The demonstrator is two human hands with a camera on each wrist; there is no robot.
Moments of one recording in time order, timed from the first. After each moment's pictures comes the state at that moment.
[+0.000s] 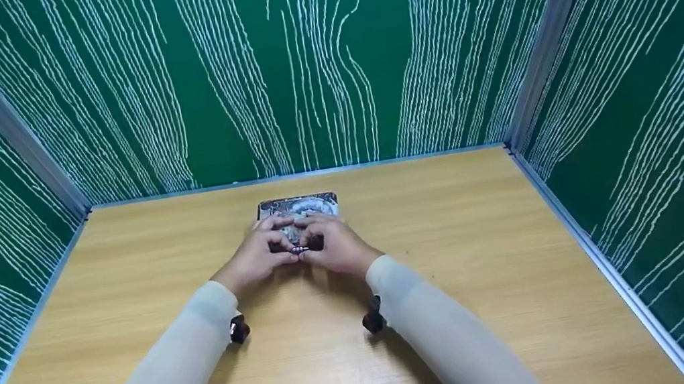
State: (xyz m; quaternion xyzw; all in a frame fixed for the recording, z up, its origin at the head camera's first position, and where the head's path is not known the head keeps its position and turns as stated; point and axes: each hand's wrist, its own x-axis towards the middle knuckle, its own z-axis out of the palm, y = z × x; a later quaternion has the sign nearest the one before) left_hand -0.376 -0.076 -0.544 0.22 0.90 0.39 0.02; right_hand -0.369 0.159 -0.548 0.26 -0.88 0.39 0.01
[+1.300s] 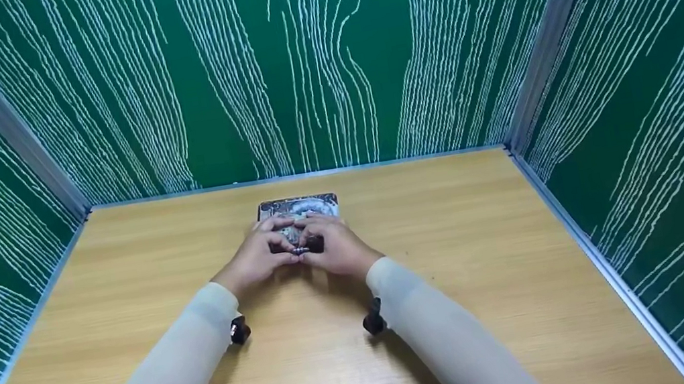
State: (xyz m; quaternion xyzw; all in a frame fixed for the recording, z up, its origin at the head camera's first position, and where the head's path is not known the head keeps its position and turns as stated) left_hand -0.374 -0.075 -0.542 0.22 0.89 0.39 0.01; right_hand -0.369 0.160 -0.549 0.28 -0.88 0.38 0.03
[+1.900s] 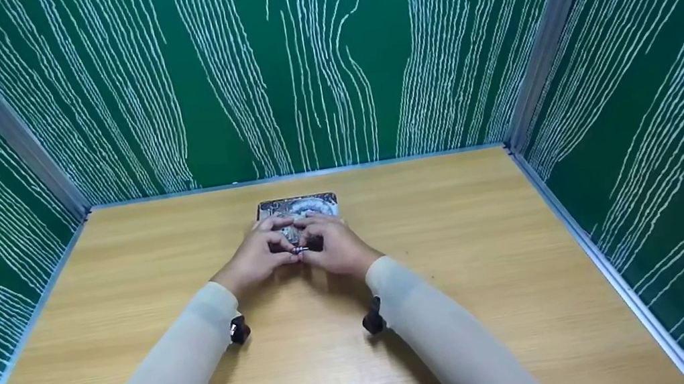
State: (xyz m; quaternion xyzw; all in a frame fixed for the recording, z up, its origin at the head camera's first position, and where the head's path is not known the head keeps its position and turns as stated) left_hand -0.374 -0.076 -0.543 0.22 0.90 0.38 0.01; right_hand -0.368 0.159 -0.550 0.27 -0.89 0.38 0.02
